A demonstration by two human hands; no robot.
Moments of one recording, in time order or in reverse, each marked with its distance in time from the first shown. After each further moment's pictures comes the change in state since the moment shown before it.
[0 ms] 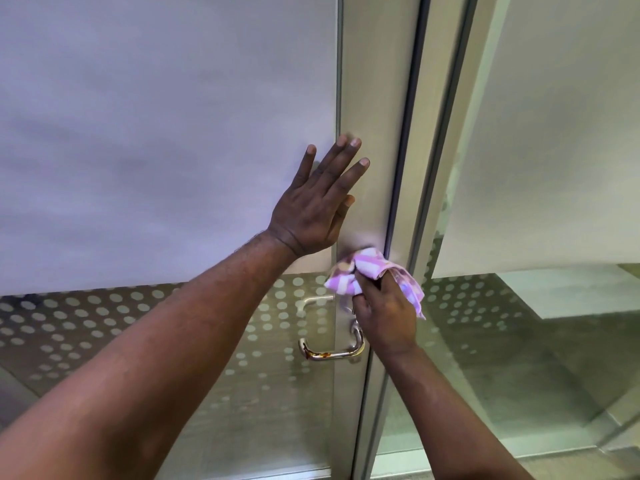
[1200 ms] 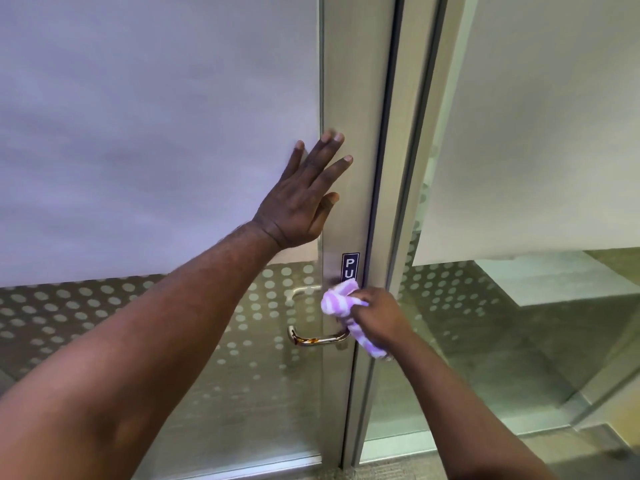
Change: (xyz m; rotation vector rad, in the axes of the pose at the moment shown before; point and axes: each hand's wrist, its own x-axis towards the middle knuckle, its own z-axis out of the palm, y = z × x) left_hand 0.000 0.004 -0.013 -0.177 -0.155 -0.005; right_hand -0.002 0.005 -0.048 0.467 -0.750 0.604
